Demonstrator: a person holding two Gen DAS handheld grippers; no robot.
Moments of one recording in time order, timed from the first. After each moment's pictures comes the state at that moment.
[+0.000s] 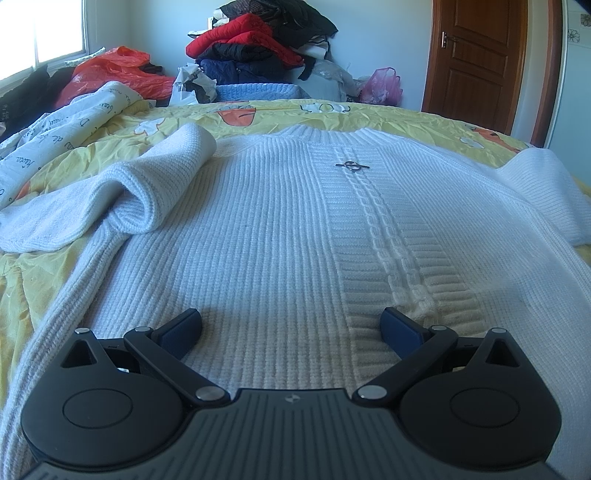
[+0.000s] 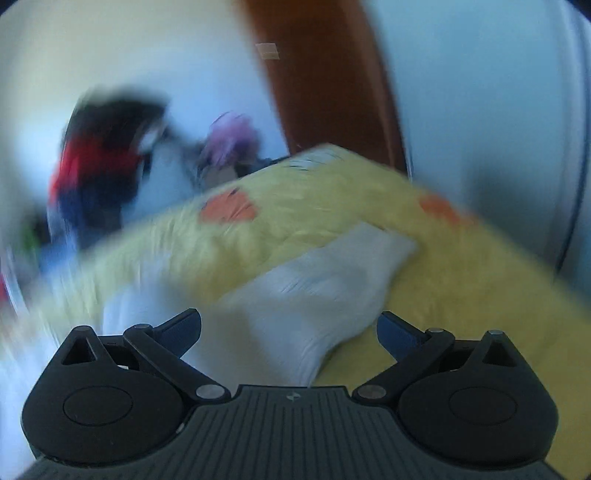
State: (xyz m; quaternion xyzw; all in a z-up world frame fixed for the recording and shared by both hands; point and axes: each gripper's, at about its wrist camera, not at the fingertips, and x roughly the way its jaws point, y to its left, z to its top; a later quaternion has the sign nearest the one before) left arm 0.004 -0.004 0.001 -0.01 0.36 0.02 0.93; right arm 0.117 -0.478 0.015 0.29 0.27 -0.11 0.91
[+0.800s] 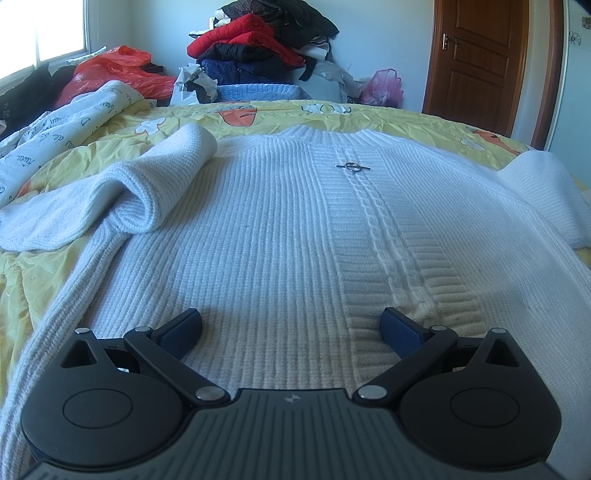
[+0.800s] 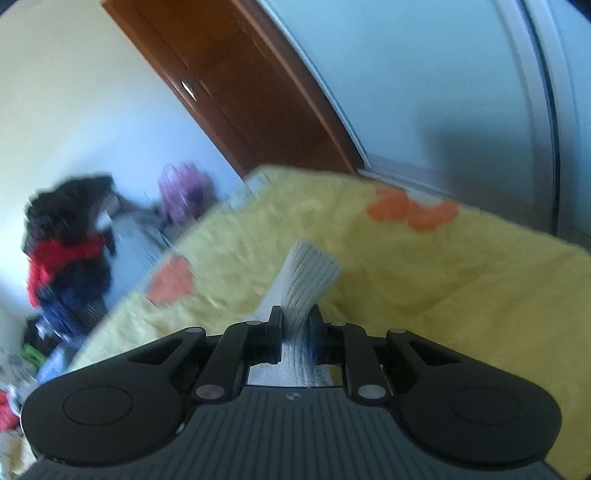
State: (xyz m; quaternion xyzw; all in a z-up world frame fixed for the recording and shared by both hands) left arm 0.003 -0.004 0.002 -0.01 0.36 0.02 0.93; right arm 0.175 -0.524 -0.021 0.38 0.20 -0.18 0.89
